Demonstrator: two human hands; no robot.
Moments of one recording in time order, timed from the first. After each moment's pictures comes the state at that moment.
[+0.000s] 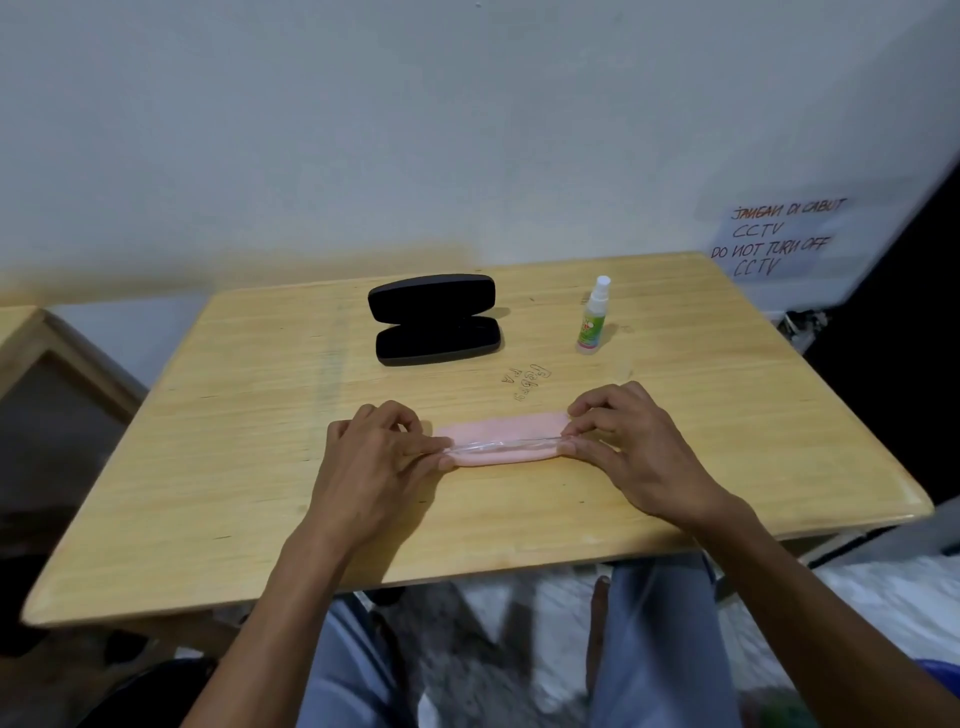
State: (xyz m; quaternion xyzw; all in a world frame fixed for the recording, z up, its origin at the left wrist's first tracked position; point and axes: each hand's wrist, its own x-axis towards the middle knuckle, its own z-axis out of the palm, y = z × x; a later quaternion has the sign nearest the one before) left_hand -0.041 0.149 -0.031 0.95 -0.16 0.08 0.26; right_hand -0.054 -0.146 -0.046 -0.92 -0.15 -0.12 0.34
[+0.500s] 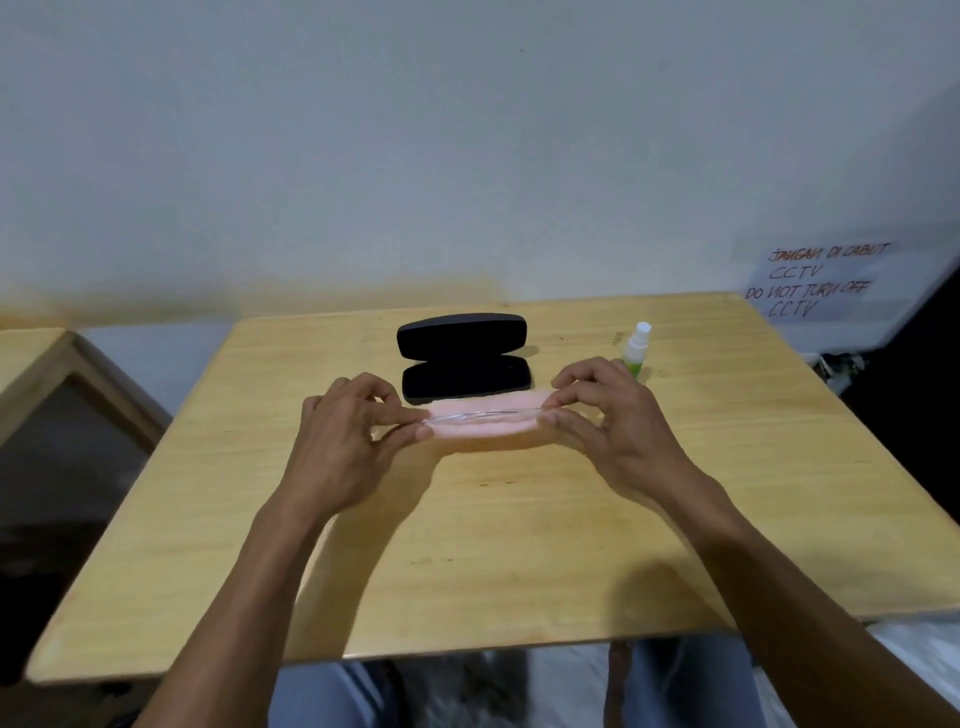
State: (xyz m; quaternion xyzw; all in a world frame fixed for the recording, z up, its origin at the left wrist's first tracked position) left_hand 0.020 0.190 0.000 0.94 -0.14 0.13 0.29; right_hand 0.015 -0.105 -0.017 -0.88 -0.17 -0.16 0.41
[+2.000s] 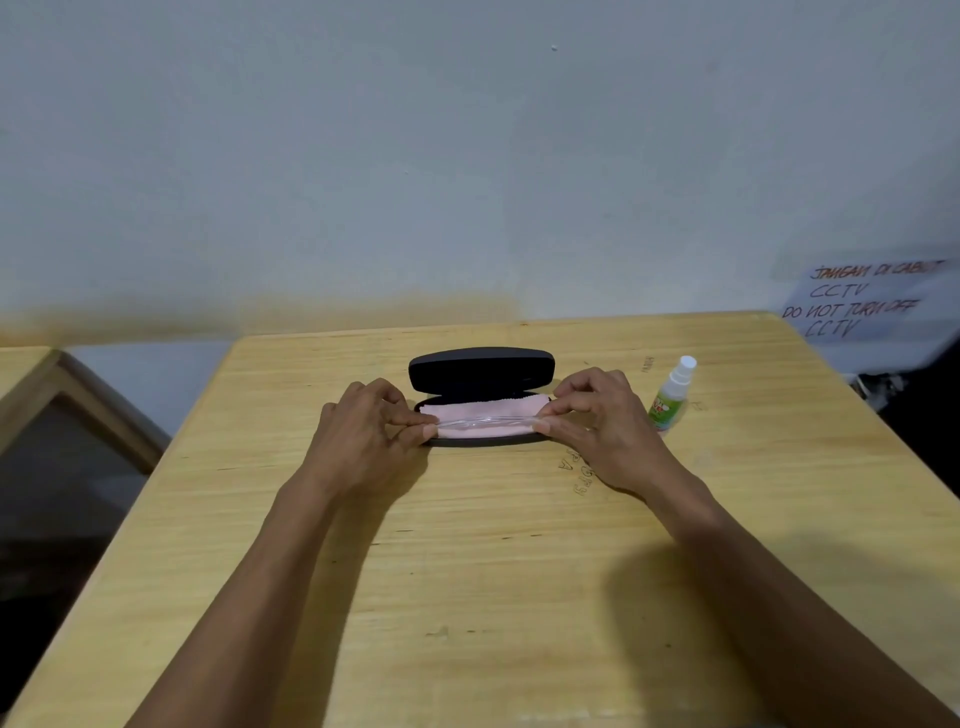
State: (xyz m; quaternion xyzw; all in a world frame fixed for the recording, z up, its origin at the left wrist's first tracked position) left_hand 0.097 0.200 -0.021 0.96 -0.10 0.04 0.25; right_hand 0.088 -0.090 -0.046 -0.91 -0.12 -0.13 0.38
